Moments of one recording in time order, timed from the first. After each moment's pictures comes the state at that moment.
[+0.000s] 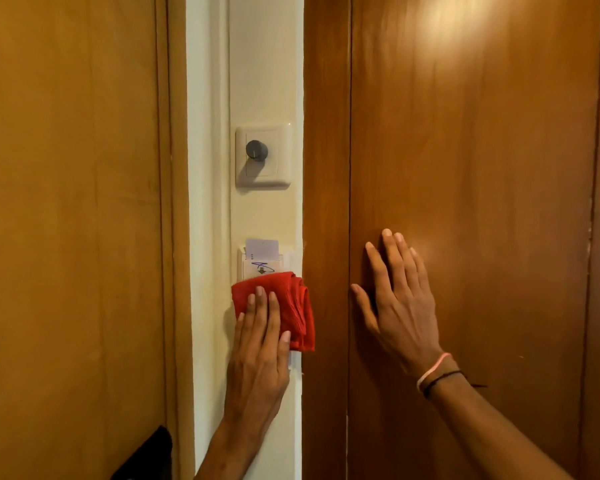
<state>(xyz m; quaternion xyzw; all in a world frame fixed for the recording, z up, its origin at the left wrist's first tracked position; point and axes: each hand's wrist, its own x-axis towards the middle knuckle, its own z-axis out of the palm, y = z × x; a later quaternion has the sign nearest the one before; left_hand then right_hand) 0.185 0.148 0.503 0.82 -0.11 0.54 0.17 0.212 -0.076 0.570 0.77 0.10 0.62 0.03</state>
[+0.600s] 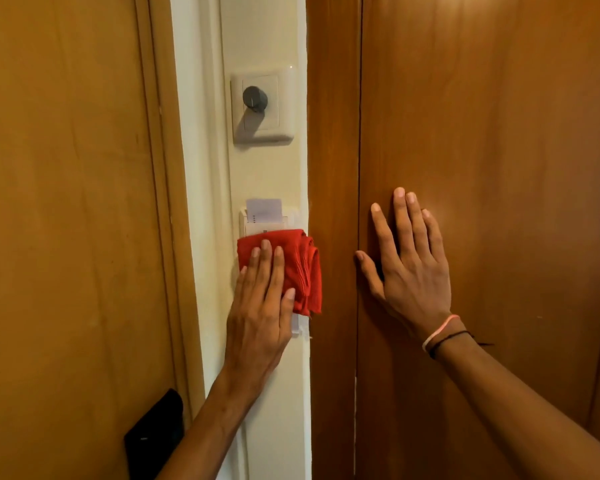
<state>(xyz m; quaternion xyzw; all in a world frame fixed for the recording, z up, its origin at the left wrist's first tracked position) 0.188 0.159 0.511 0.81 -0.14 0.55 0.13 0.232 -0.075 0.559 0.74 0.08 0.66 0.08</state>
